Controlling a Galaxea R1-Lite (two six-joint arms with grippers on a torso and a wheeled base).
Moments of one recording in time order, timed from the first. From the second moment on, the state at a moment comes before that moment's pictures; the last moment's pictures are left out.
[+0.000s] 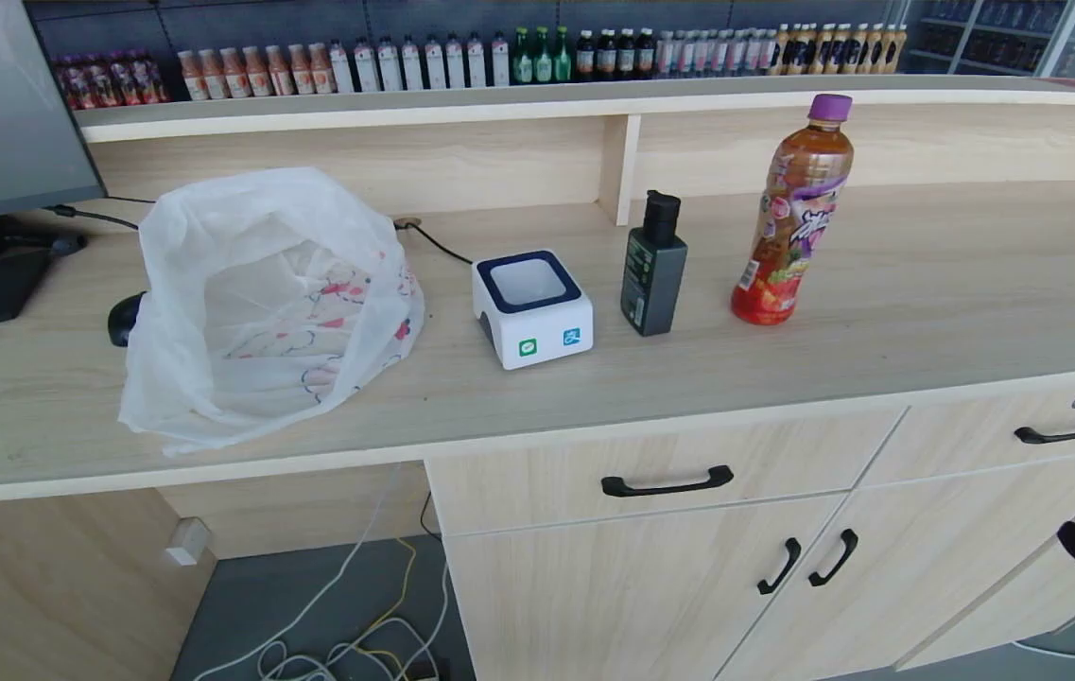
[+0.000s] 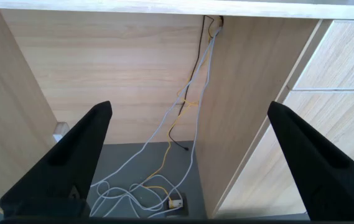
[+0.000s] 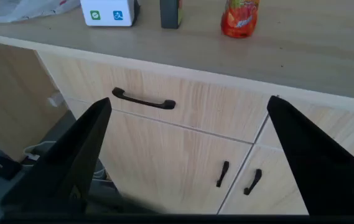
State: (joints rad) left arm 0.00 0.00 0.00 0.00 0.00 0.00; right arm 0.34 0.73 -0.36 -0.36 0.09 -0.08
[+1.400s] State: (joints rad) left arm 0.00 0.00 0.00 0.00 0.00 0.00; right arm 0.55 1.31 -0.71 -0.52 -0.03 -0.21
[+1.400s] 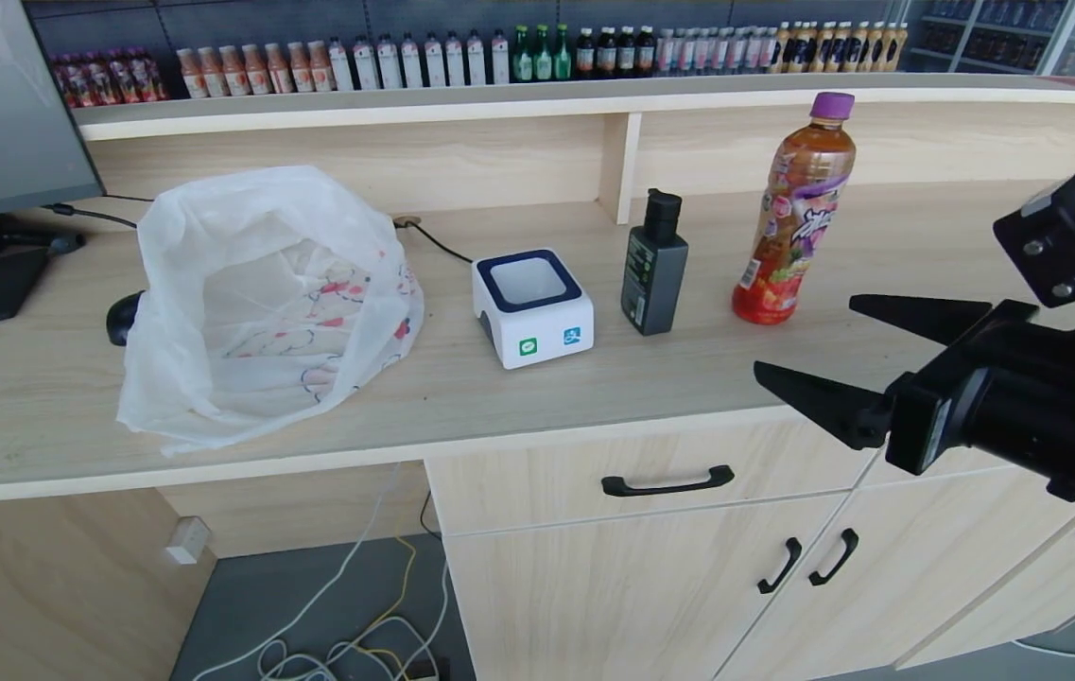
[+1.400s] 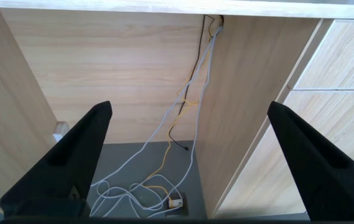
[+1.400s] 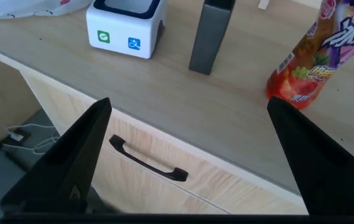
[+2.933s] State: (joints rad) left arm 0.00 0.00 0.00 0.00 0.00 0.00; right arm 0.59 1.76 -0.94 -1.04 -0.17 -0.12
